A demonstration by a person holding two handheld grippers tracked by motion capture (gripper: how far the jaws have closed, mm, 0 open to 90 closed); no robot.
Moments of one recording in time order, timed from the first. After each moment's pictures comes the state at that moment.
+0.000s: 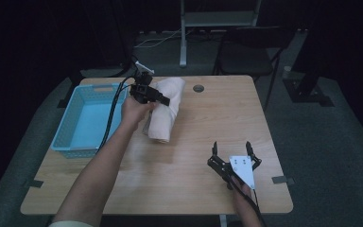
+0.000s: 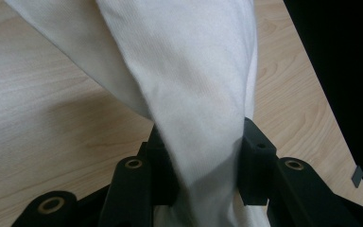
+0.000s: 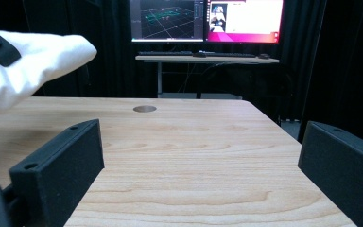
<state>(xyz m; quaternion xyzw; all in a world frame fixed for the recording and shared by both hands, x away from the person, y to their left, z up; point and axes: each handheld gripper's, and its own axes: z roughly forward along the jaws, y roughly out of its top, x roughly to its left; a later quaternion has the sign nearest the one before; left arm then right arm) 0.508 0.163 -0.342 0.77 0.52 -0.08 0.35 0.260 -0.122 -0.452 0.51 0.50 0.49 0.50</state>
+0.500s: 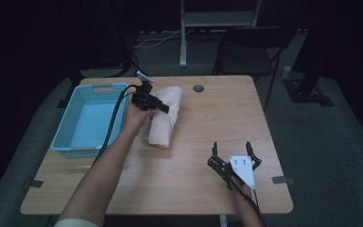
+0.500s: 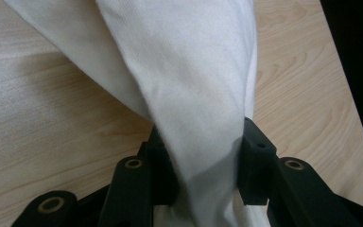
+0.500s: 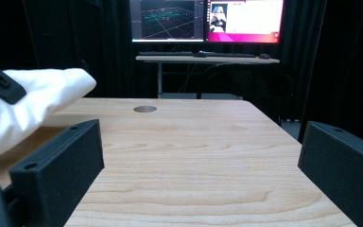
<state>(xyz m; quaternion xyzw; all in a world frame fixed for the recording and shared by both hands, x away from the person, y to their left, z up) 0.516 0.167 -0.382 0.77 0.54 -0.09 0.33 0.260 -0.122 -0.452 0.51 0.50 0.49 0.50</state>
